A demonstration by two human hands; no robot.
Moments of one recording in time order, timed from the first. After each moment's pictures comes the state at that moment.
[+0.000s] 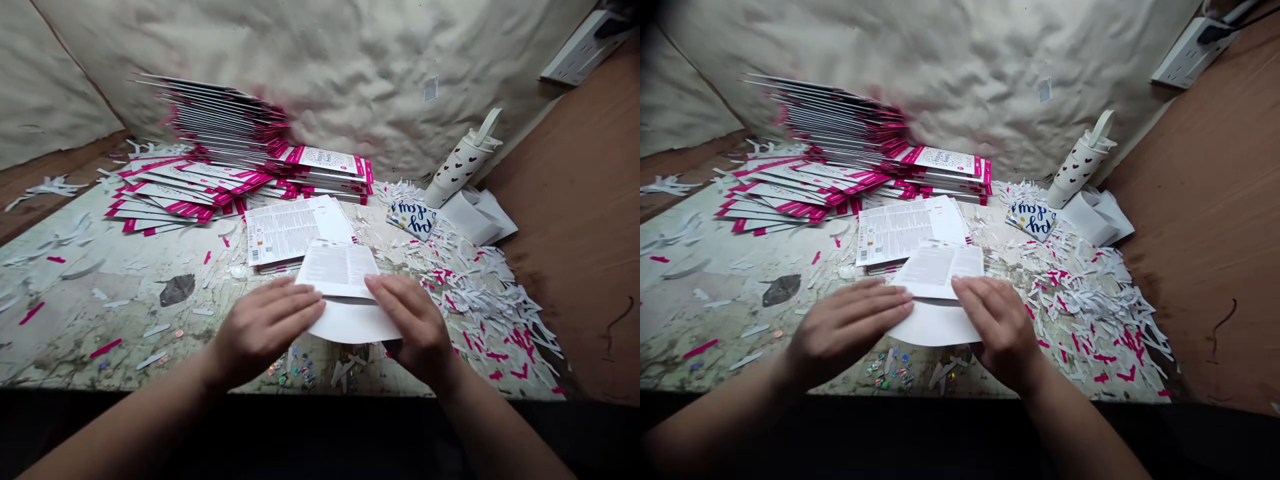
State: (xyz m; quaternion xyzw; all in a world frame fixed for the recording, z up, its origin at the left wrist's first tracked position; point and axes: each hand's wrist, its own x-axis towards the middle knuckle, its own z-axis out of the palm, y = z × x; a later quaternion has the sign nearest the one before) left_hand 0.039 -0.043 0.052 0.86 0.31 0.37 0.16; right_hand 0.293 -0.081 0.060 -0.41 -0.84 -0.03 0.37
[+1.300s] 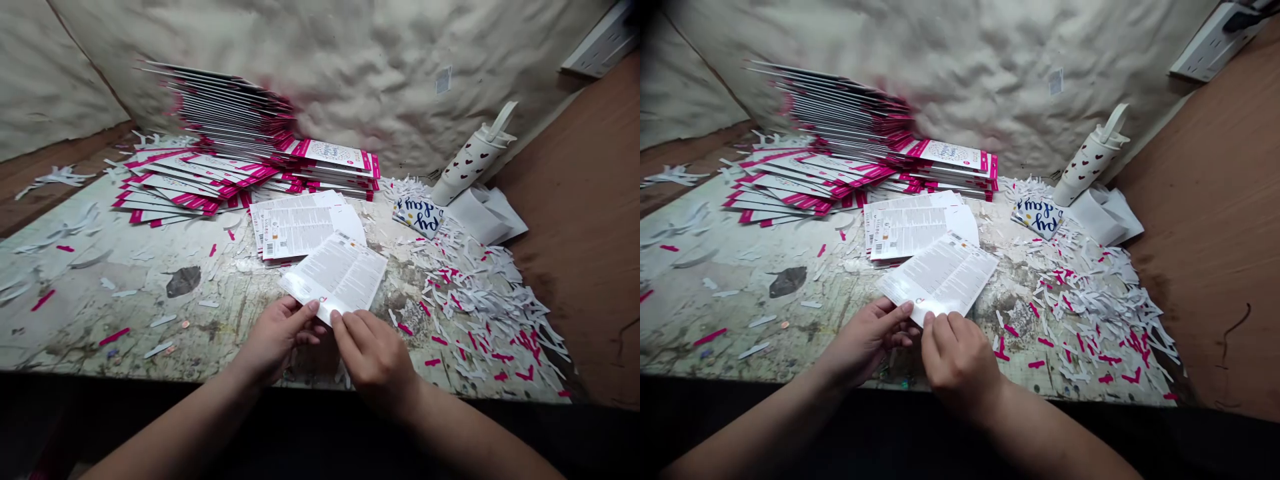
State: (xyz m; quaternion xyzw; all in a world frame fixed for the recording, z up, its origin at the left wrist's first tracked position) left_hand 0.071 -0.061 0.027 0.28 0.47 0.37 0.75; right_hand 0.231 -0.099 0.046 -0.40 -0.87 -0.18 0.22
